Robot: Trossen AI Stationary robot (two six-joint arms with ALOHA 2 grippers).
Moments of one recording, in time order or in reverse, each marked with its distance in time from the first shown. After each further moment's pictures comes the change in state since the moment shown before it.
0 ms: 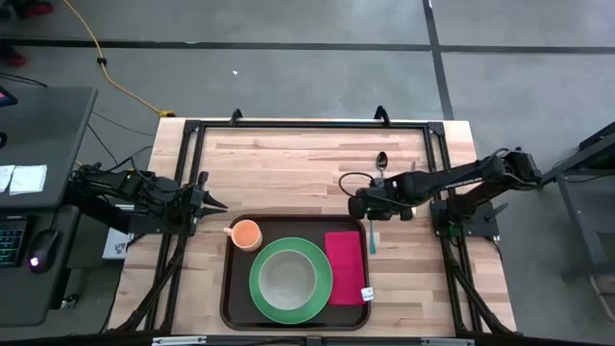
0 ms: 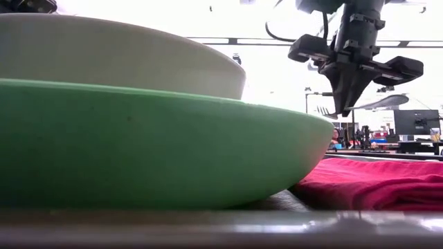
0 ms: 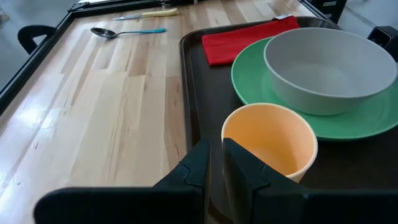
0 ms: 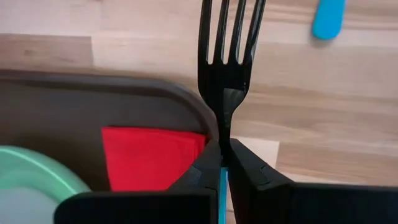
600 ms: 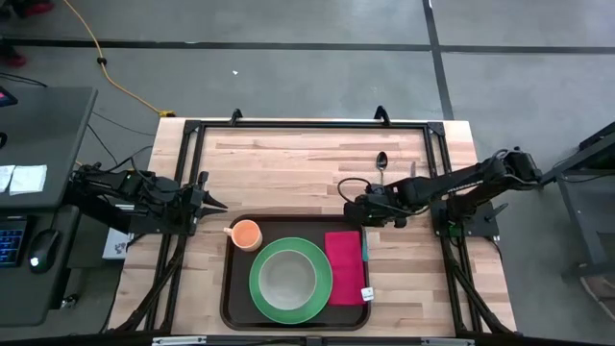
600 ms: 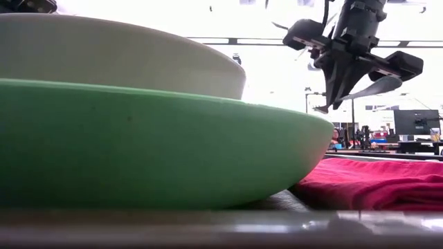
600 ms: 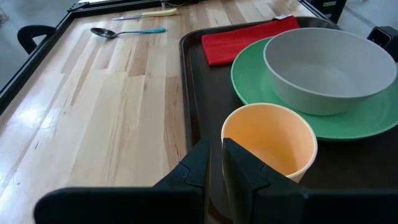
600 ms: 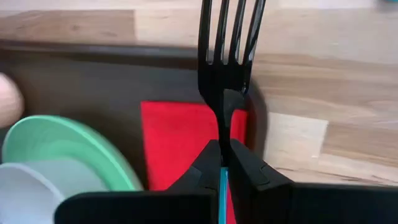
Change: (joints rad) left arm 0.000 0.000 0.000 0.000 0.001 0.000; right arm 0.068 0.001 0.000 0.120 -0.002 0.061
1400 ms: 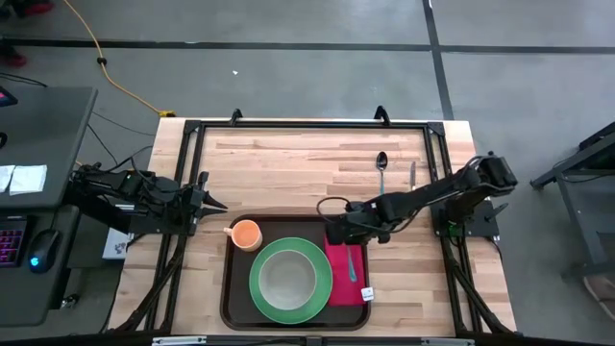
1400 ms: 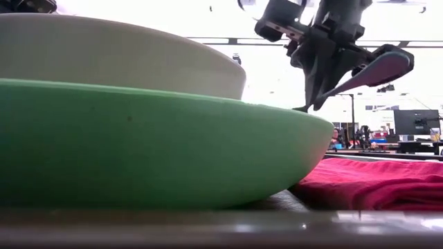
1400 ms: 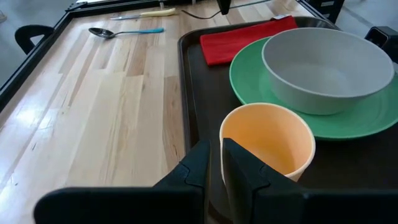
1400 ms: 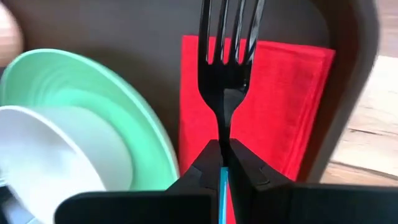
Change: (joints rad) left arm 0.000 0.000 0.000 -0.001 0.006 0.000; right arm 0.097 0.219 0.164 0.088 -0.074 0.025
